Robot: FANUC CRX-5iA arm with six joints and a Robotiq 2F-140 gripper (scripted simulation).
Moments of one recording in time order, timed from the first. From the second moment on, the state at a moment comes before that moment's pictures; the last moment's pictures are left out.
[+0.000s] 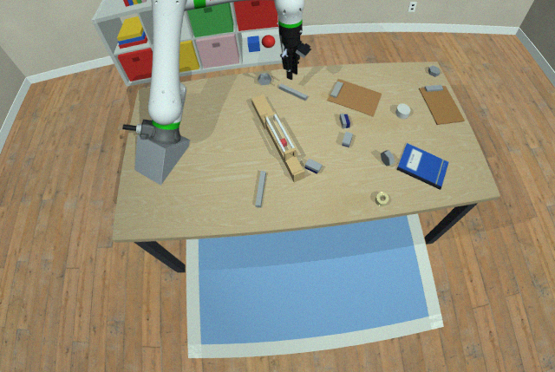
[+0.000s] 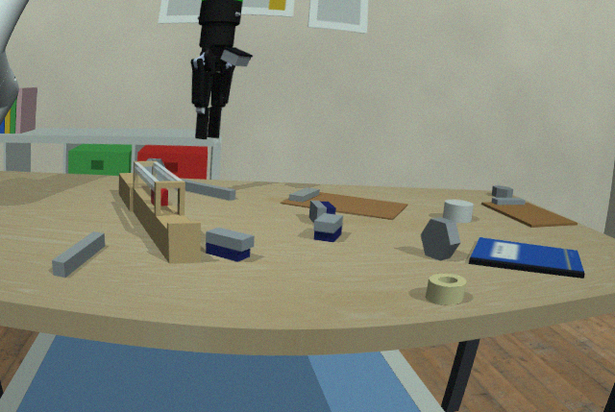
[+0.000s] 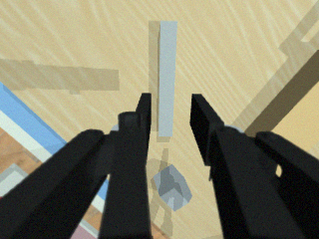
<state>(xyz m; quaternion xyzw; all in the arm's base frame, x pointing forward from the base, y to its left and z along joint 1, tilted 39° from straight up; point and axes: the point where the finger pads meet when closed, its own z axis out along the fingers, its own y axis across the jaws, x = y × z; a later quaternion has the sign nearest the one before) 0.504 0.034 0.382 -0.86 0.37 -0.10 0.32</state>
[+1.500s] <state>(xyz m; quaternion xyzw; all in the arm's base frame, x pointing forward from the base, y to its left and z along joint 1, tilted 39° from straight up) 0.521 0.055 0.348 -0.86 0.37 -0.09 0.32</state>
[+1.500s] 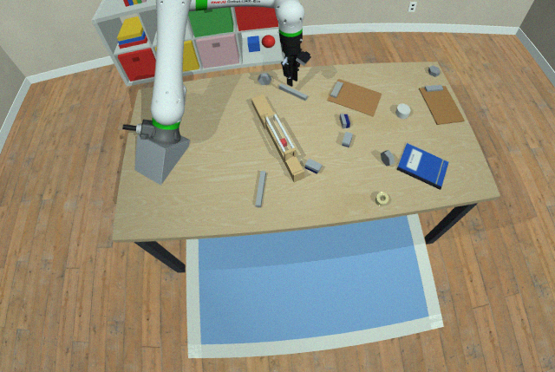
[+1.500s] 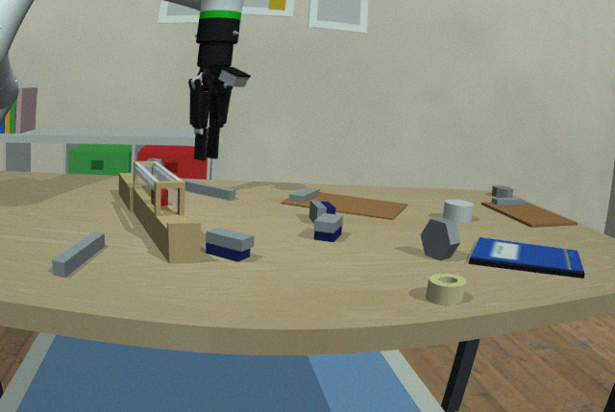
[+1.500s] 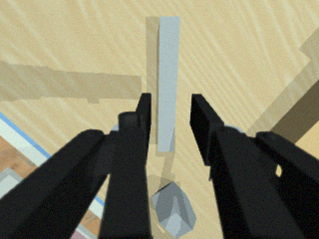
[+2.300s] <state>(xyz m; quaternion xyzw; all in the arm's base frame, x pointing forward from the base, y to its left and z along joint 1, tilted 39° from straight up) 0.546 0.083 0.304 -0.86 0.37 -0.10 0.32</state>
